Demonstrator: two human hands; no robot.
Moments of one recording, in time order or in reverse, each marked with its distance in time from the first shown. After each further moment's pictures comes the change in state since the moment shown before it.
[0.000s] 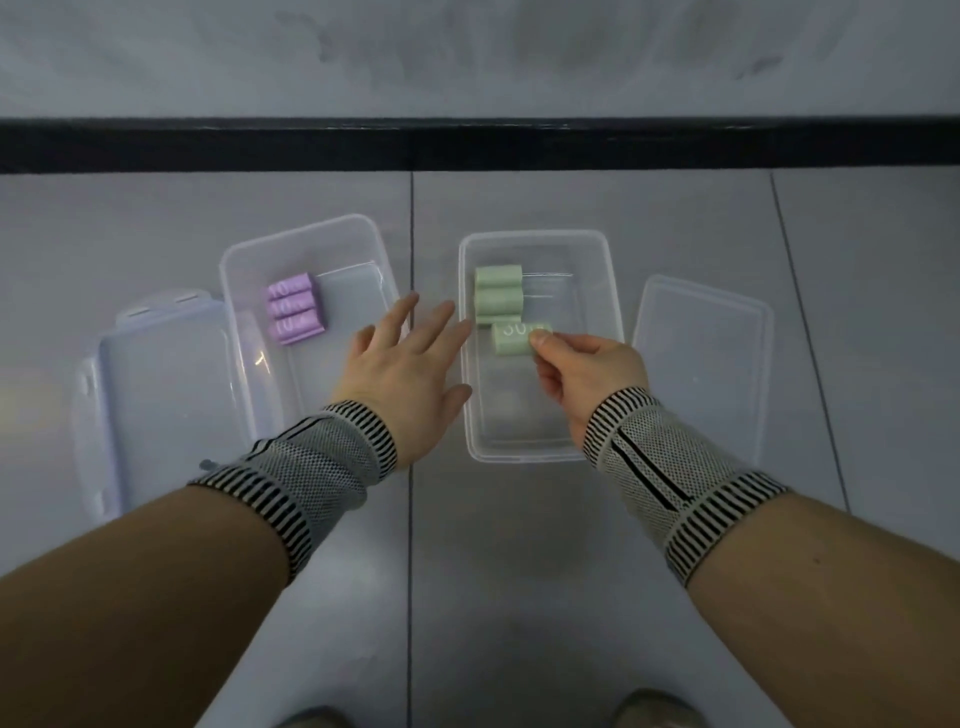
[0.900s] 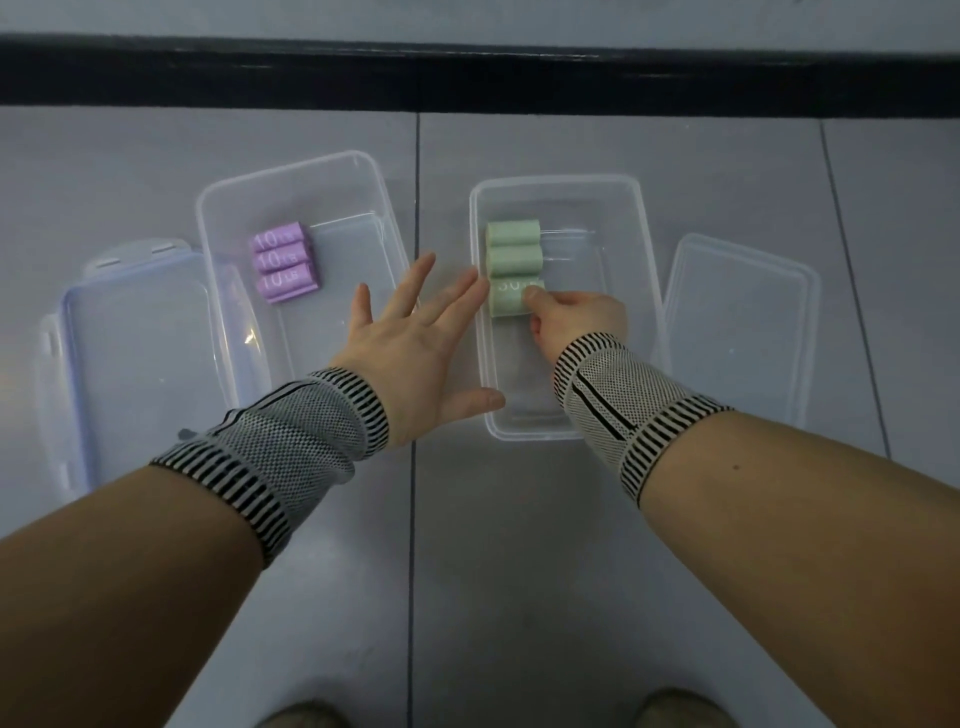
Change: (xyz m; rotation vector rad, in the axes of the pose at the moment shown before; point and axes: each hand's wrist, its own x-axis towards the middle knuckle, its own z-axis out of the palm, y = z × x) left_hand 0.011 -0.011 0.024 -0.005 -0.099 0.087; right_hand 0.053 0.026 0.036 -0.392 0.109 -0.099
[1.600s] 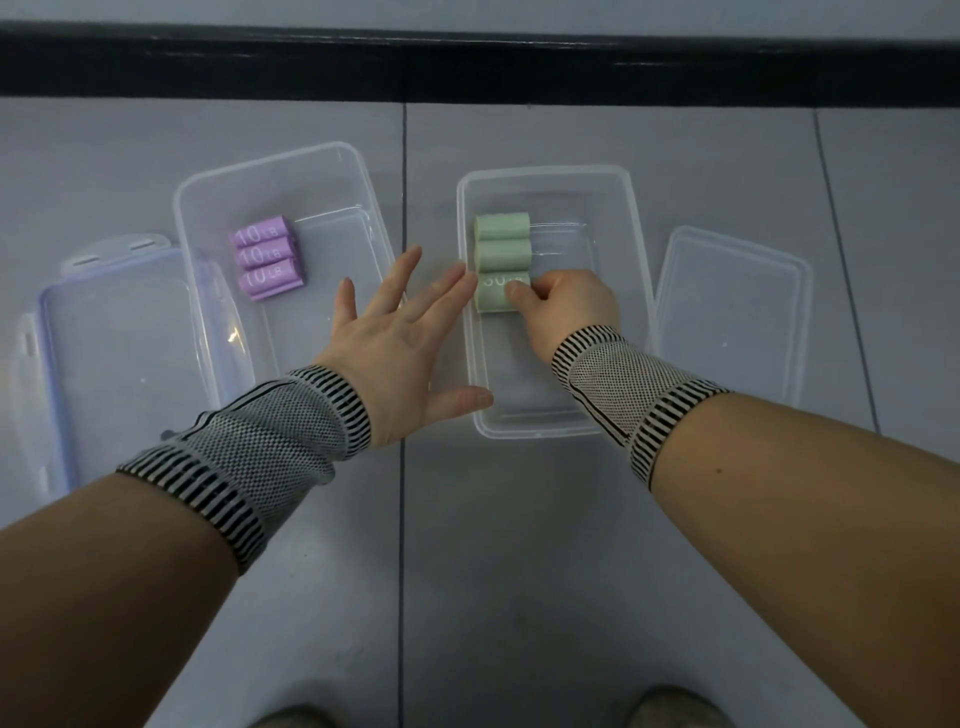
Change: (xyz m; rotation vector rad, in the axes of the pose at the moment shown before) left_hand -0.001 -0.003 0.005 -0.016 0.007 0.008; right_hand 0.003 -0.007 -0.011 -0.546 -0.094 -0.328
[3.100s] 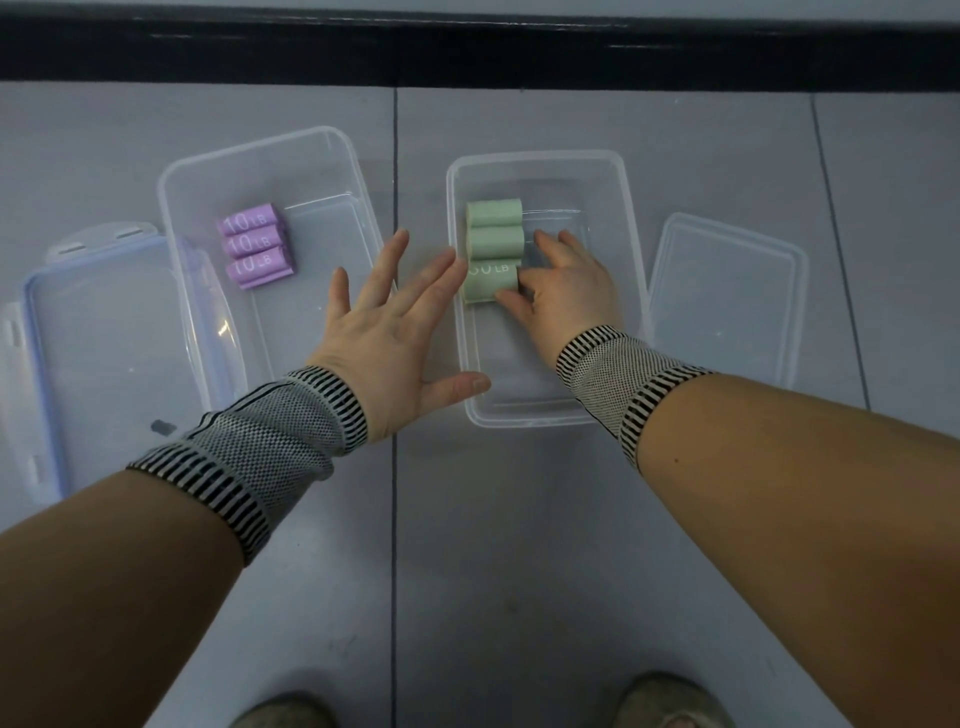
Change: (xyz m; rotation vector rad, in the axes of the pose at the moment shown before) left_hand 0.002 0.001 0.014 -0.047 0.138 0.011; right_hand 0.009 0.024 0.006 -0.344 0.029 -0.359
